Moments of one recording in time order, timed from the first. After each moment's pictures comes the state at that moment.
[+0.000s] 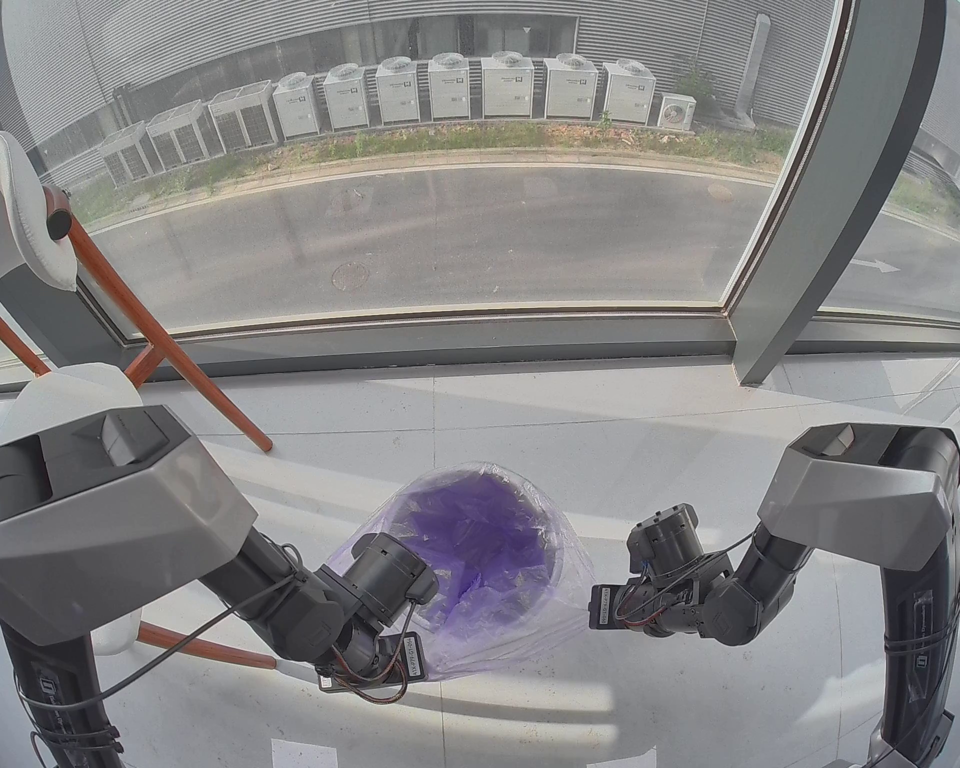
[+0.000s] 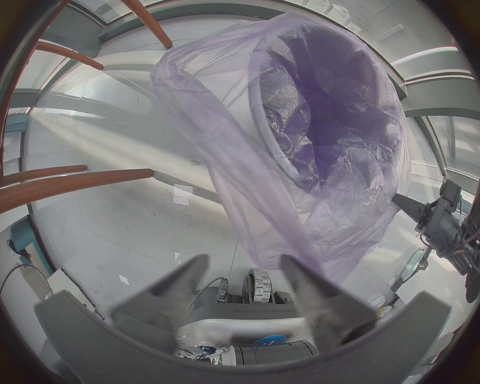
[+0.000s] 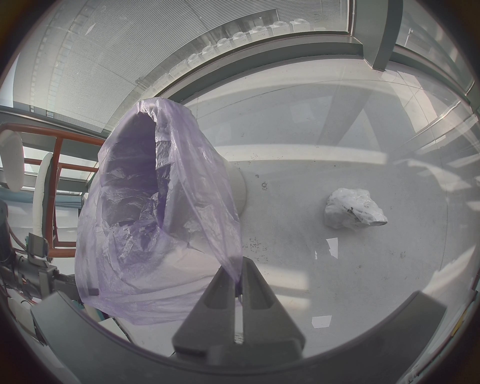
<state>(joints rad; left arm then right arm) -0.63 2.16 -0.86 -0.01 0.06 -0.83 0.54 2.37 -0.80 -0.67 0.02 0.54</state>
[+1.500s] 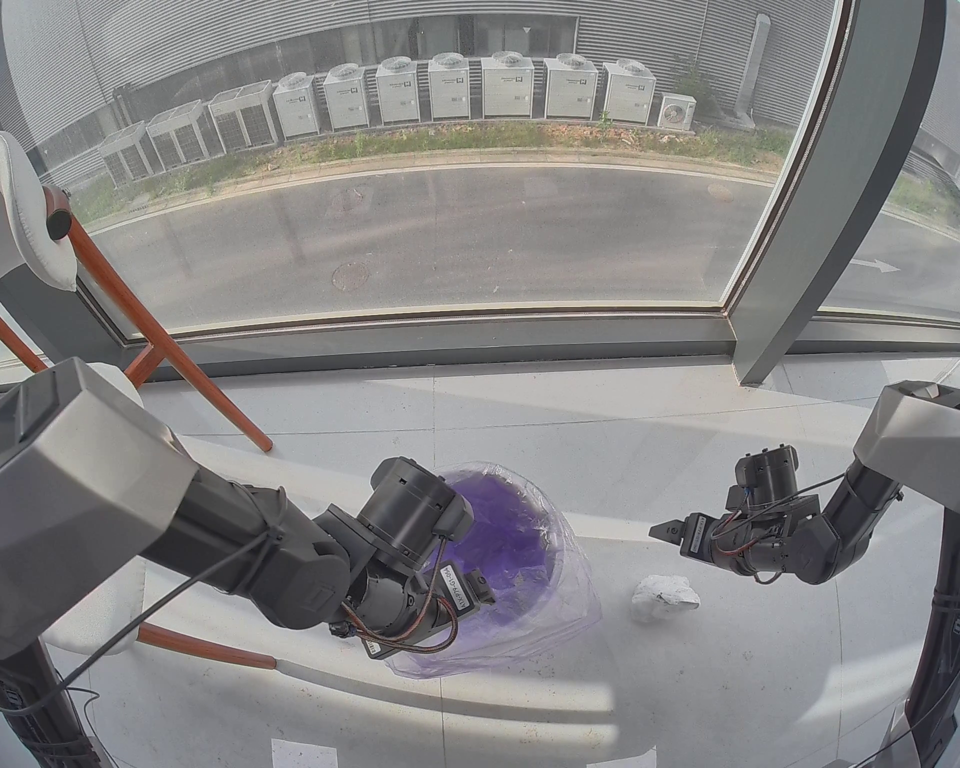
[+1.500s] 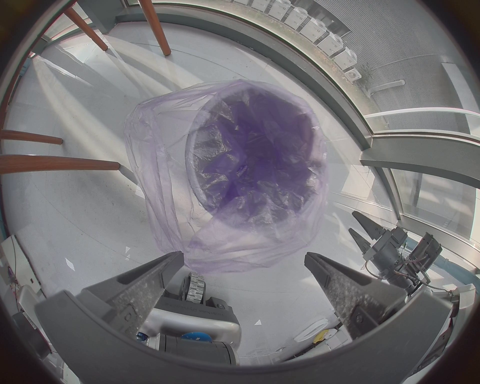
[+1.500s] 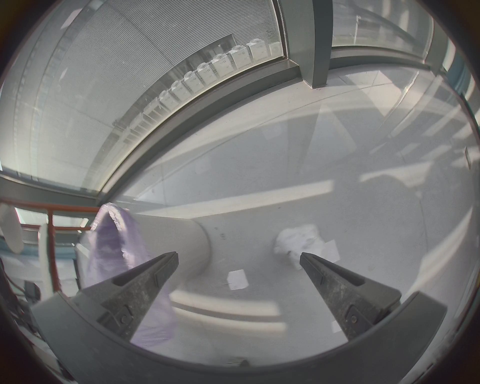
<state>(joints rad) -0.70 2.04 -1.02 0.03 0.00 -1.09 0.25 2.22 -0.75 -0.68 0.07 0.54</state>
